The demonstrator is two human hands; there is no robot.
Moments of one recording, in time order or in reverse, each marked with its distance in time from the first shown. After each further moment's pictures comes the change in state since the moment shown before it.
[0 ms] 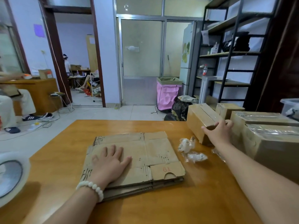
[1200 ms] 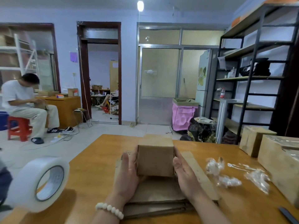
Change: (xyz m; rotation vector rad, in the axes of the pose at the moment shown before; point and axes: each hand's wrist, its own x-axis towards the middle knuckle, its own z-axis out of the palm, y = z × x) left_hand -0.030 -0.035 -0.003 -1.970 0.132 0.199; right_hand -0.190 -0.133 0.026 0.857 -0.744 -0.296
